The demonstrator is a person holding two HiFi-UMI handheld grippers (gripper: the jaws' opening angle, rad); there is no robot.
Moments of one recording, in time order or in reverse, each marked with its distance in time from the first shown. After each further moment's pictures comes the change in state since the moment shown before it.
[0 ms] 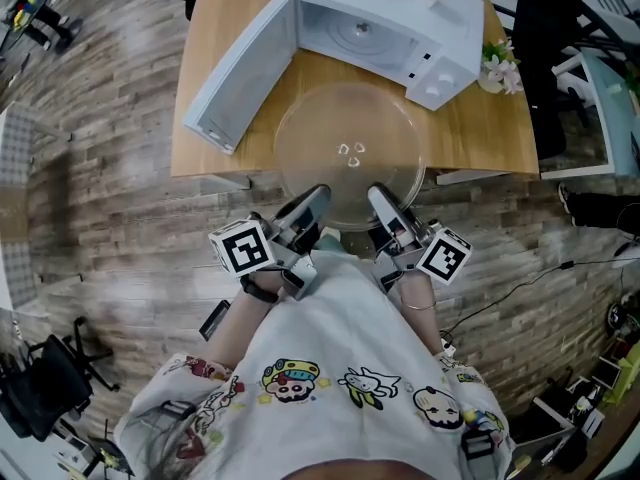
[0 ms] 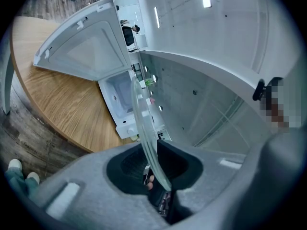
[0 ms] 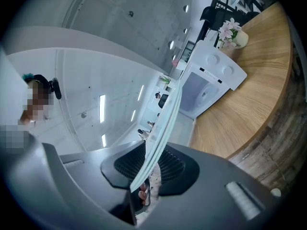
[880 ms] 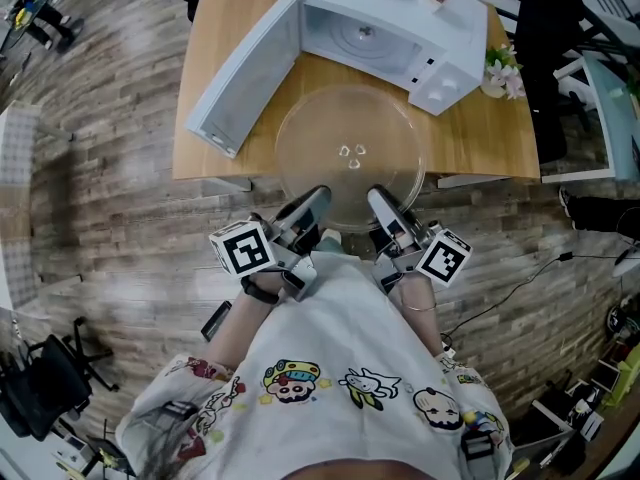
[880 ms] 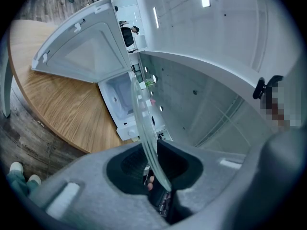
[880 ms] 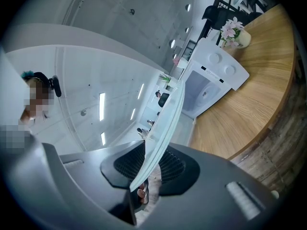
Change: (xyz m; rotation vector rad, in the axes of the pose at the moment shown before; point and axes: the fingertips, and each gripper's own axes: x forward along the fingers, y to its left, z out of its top) left arm 0.000 0.001 0.005 0.014 -0.003 0.003; right arm 0.004 -0.001 -0.001 -0.017 0.014 -0.004
